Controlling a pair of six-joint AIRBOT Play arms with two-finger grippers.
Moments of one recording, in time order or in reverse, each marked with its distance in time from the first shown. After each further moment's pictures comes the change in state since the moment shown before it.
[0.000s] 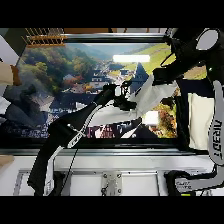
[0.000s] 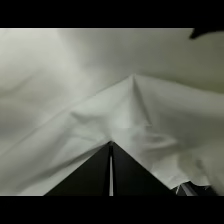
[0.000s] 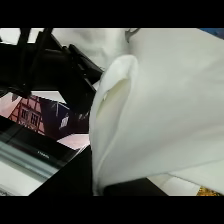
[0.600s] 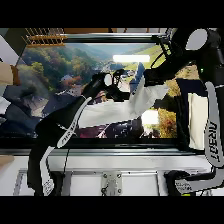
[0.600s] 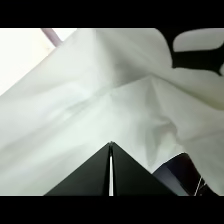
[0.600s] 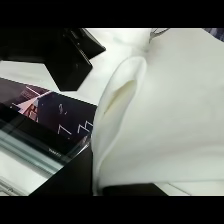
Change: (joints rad) left arm 0.124 0.145 -0.016 0.008 -0.074 0.009; right arm 0.102 -0.004 0.022 -0.009 -0.005 0.026
